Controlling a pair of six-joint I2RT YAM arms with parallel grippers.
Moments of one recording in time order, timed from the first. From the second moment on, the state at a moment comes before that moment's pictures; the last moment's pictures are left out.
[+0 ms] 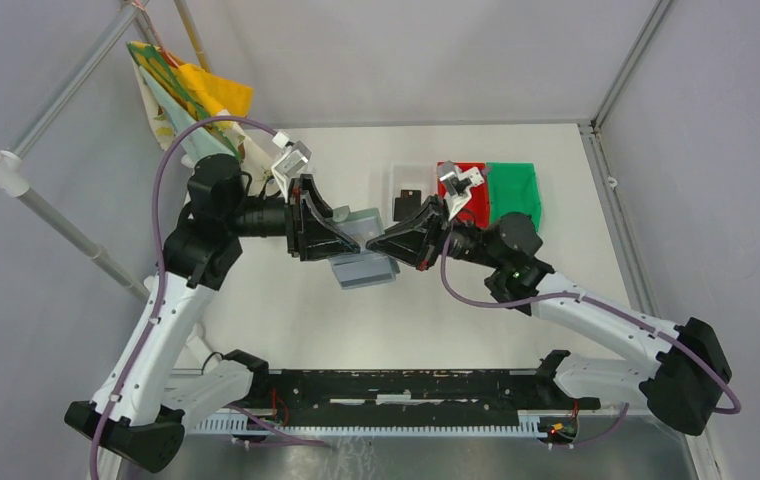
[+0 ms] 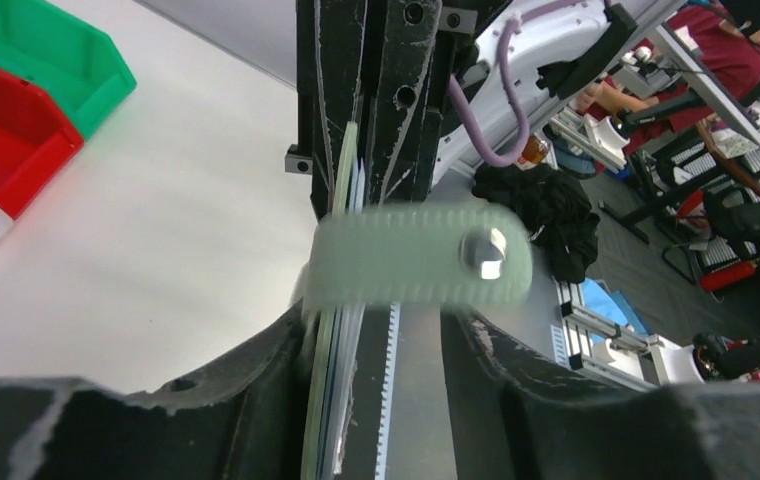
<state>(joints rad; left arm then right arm) -0.37 0.98 1.20 -0.38 1.13 -0.39 0.83 1.15 0.75 0.83 -0.55 0.74</state>
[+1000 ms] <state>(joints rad) -0.40 1.06 1.26 -0.57 1.16 -0.19 0.79 1.15 0.93 0.37 -0.71 0.53</state>
